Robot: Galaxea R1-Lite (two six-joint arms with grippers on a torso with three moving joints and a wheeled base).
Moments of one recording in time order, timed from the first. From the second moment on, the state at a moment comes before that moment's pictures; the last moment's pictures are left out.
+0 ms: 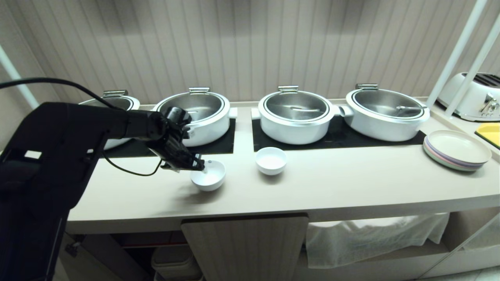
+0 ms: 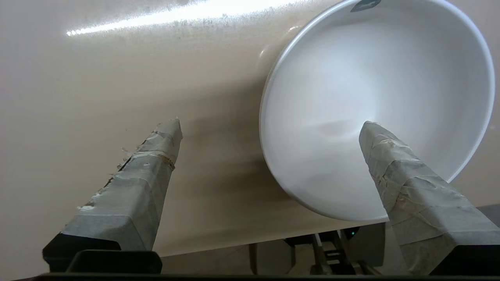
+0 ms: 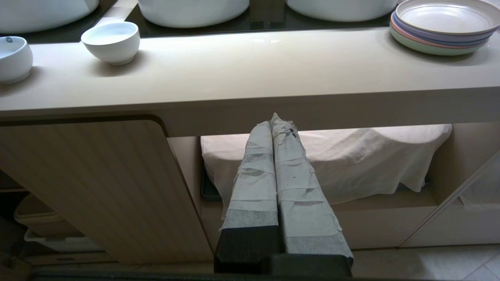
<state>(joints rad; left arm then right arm) -0.18 2.35 -1.87 0.59 -0.02 -0.09 0.00 0.00 0.00 -0.01 0.00 0.02</state>
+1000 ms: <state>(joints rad) -0.18 2.46 -1.99 0.70 -0.02 -0.09 0.00 0.00 0.00 0.00 0.00 0.02</state>
